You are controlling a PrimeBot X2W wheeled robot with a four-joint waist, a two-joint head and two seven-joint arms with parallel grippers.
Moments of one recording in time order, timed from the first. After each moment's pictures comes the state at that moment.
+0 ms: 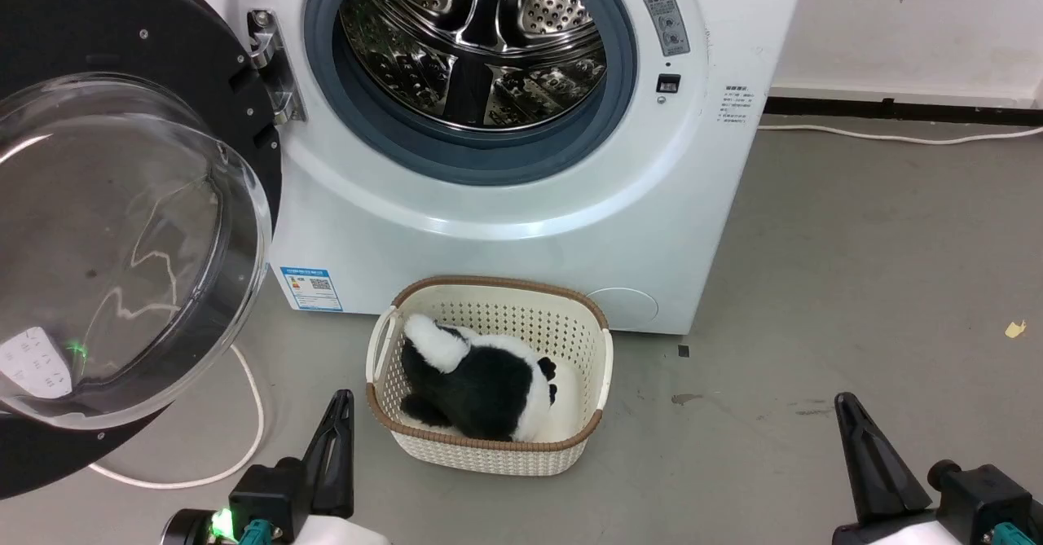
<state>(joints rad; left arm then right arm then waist) 0.04 0.17 -0.21 0.05 -0.19 0.13 -0.20 0.09 -0.05 -0.06 0.03 0.07 0.13 -0.20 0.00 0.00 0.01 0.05</state>
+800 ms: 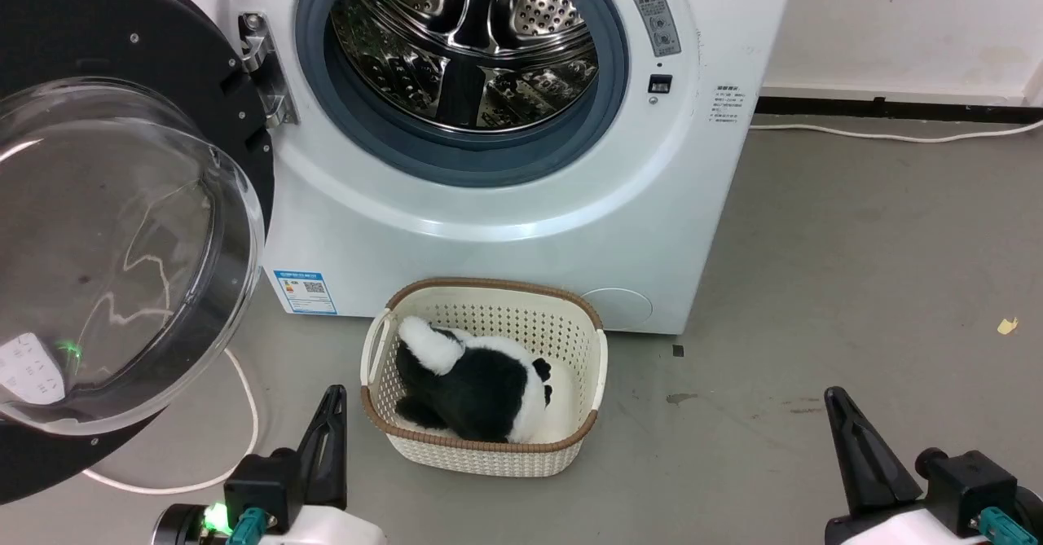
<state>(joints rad) 0.04 0.14 -0.16 0.04 -0.15 0.10 -0.16 0.07 -0.05 -0.05 0.03 0.06 0.13 -0.16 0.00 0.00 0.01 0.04</state>
